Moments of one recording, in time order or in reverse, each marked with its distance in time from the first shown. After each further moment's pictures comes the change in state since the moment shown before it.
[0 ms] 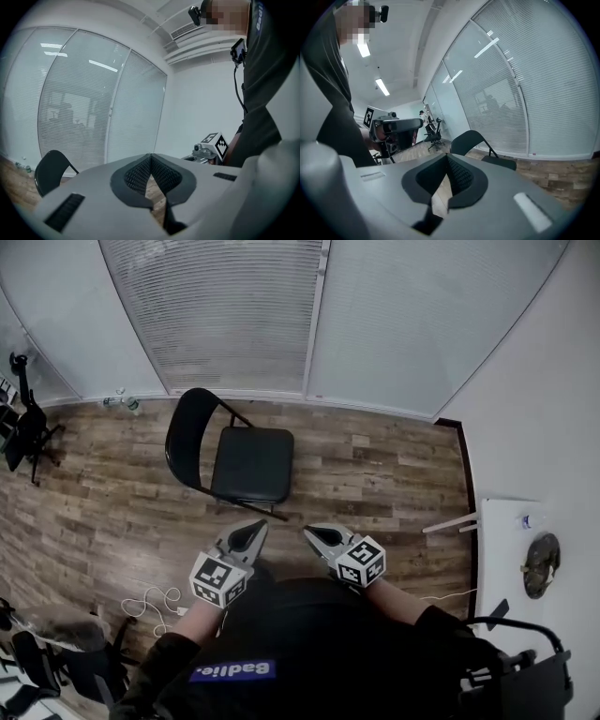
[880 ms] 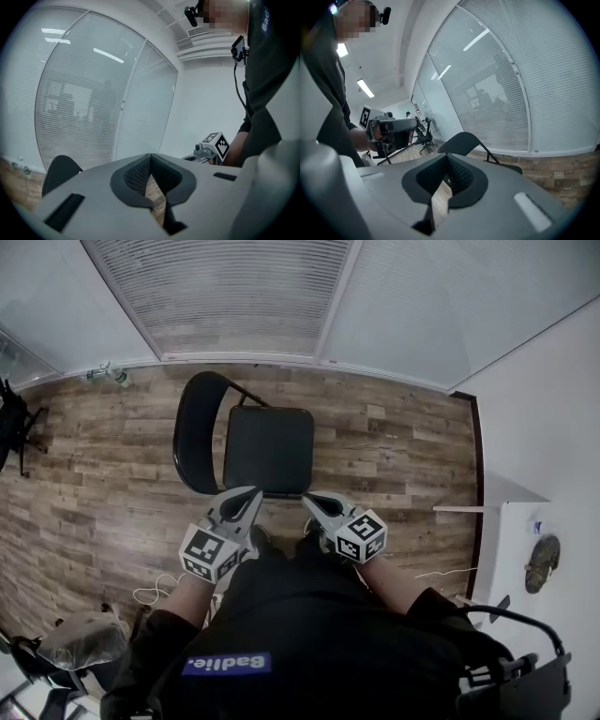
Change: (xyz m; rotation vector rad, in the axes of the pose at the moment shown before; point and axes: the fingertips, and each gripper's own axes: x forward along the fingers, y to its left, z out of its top) left arm 0.059 0.244 0.025 -0.050 0.074 -0.035; right arm 0.207 -0.098 0.070 0.099 0.034 -0.079
